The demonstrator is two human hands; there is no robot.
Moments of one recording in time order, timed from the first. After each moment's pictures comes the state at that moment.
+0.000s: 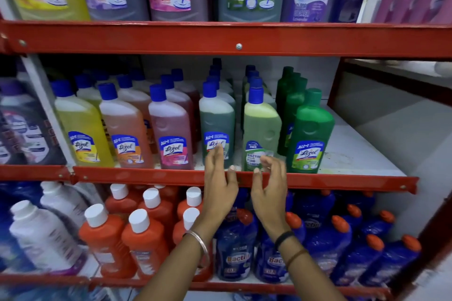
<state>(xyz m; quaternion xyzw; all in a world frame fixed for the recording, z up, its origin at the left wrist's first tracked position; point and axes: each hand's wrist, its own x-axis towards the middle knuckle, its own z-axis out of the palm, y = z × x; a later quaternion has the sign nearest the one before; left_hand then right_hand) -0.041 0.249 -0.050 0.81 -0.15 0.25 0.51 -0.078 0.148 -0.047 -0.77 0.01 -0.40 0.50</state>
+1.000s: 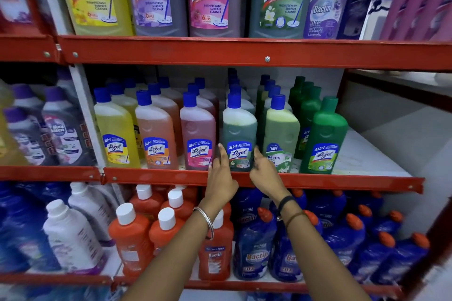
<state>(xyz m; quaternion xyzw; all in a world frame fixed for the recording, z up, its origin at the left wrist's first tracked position) -0.028 0.305 -0.038 0.91 -0.12 0.11 0.38 -0.037 0.183 -0.019 -0.89 0.02 -0.10 0.45</state>
